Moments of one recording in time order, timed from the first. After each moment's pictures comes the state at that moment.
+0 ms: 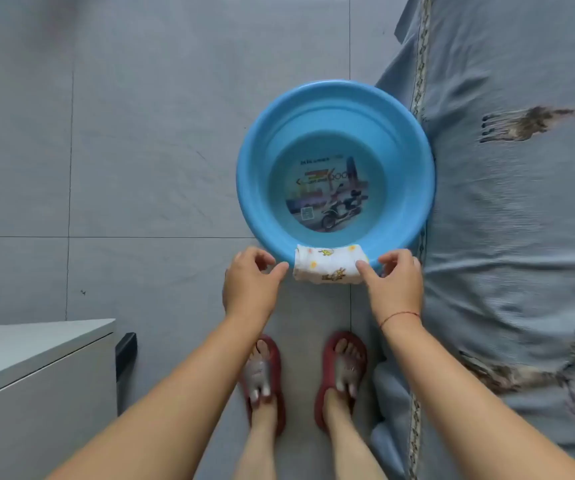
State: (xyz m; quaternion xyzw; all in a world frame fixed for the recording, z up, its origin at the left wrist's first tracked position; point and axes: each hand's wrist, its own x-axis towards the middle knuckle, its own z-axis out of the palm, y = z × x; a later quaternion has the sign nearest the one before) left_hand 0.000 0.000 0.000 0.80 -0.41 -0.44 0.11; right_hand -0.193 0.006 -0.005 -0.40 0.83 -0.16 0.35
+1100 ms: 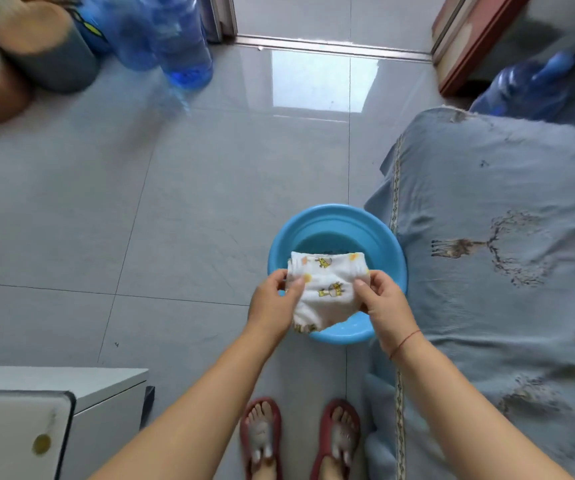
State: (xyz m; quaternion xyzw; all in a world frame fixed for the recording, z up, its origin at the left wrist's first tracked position) left_hand 0.016 -0.052 0.168 0.69 -0.32 -0.57 0.32; right_hand -0.156 -0.063 0.158 -0.35 0.67 -0.33 0.57
